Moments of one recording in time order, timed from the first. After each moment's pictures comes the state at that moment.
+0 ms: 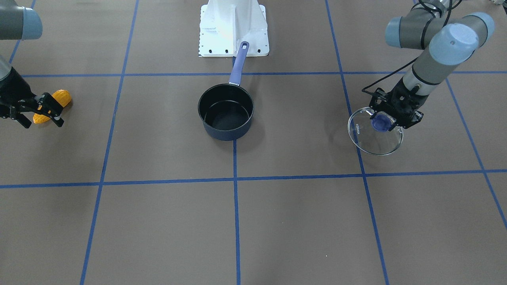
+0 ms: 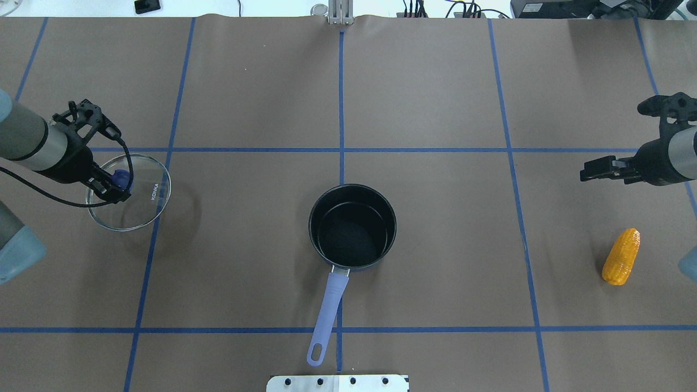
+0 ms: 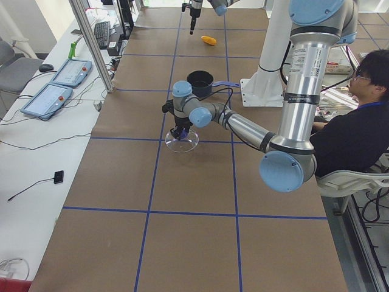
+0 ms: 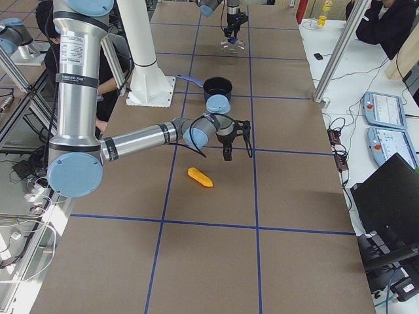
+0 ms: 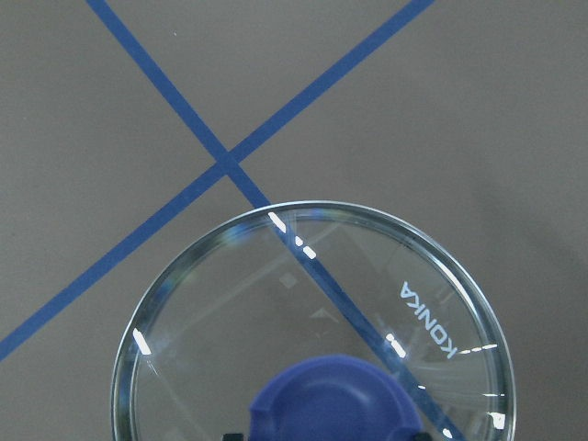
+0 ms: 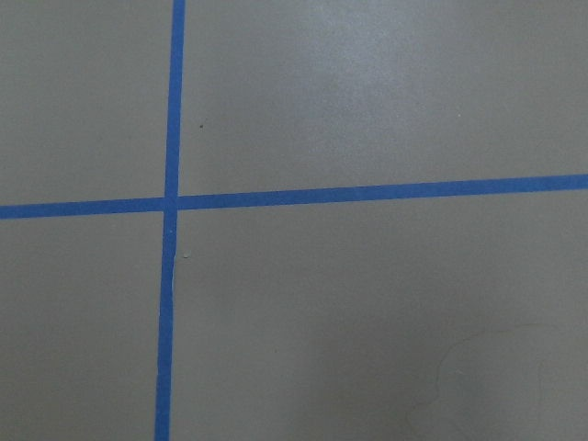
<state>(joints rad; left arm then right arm) -0.88 -1.69 -1.80 -1.91 -2.15 -0.21 0.96 -1.67 1.90 -1.06 2.07 0.94</state>
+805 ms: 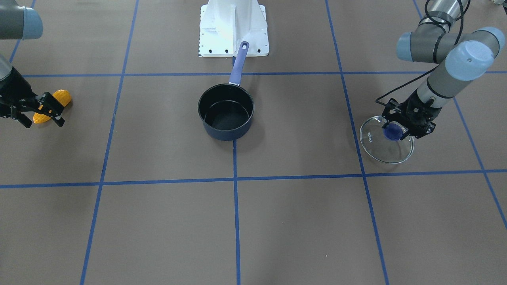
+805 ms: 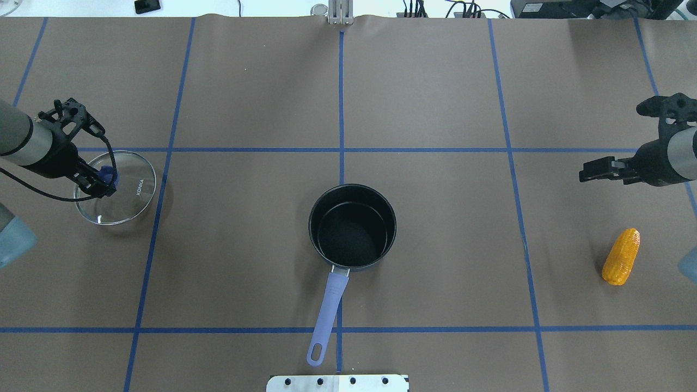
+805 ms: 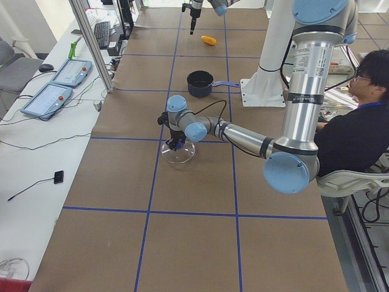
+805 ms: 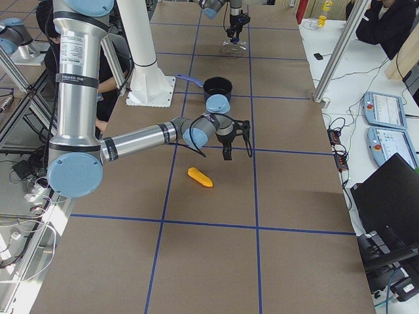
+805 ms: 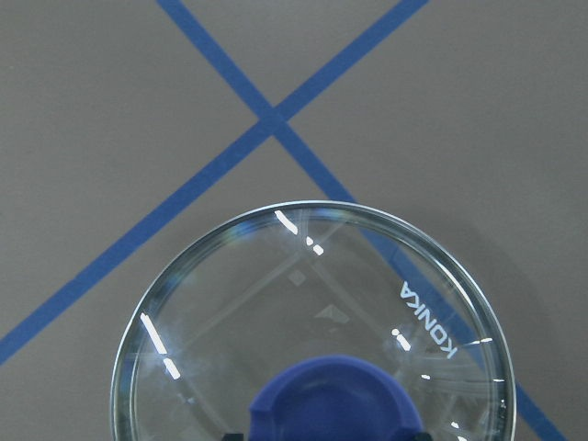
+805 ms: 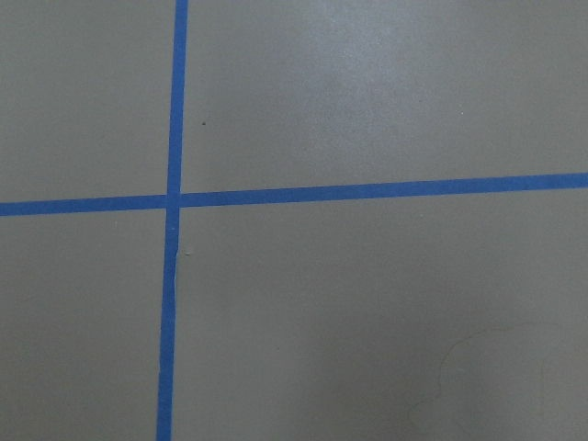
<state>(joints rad) -0.93 -1.68 -1.70 -1.97 -2.16 -0.14 0.96 -1.67 1.90 -1.06 2.07 0.94</state>
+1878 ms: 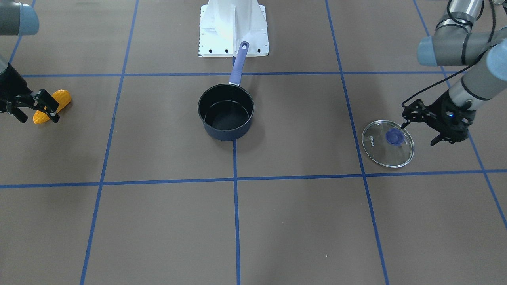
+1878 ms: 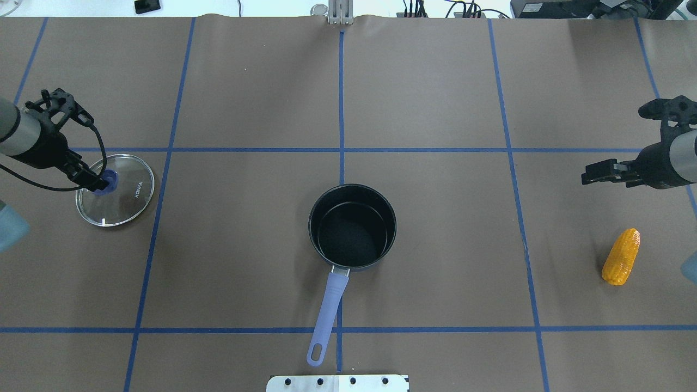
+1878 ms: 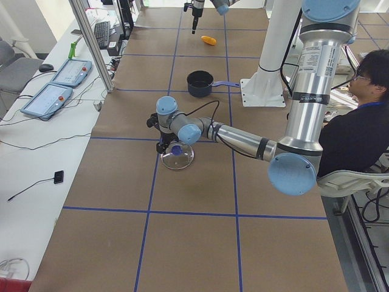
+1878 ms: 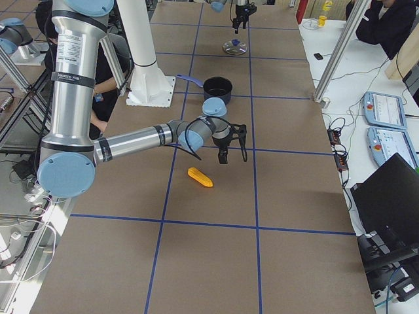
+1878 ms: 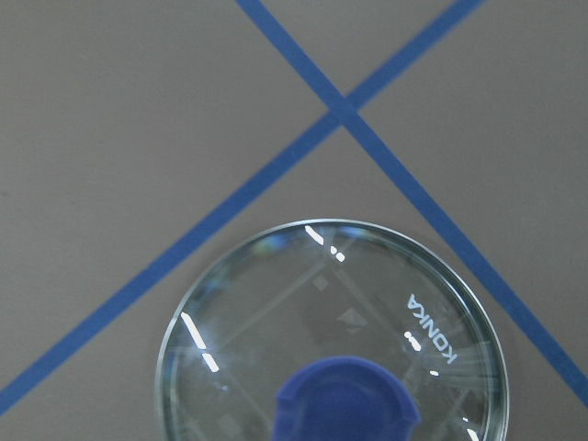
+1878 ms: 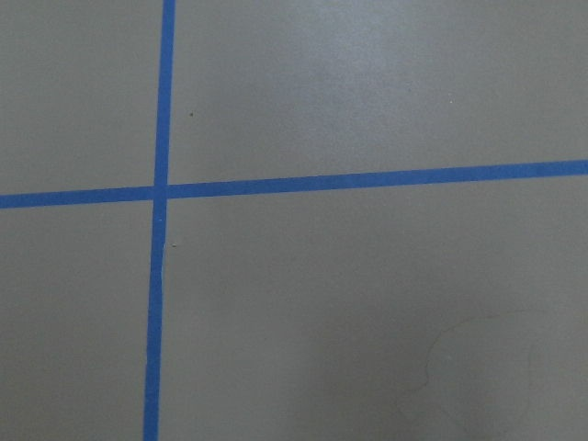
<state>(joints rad) -1.11 -1.70 -1.69 -1.93 -2.30 -0.13 0.96 -1.74 1.93 -1.06 2.07 0.98</state>
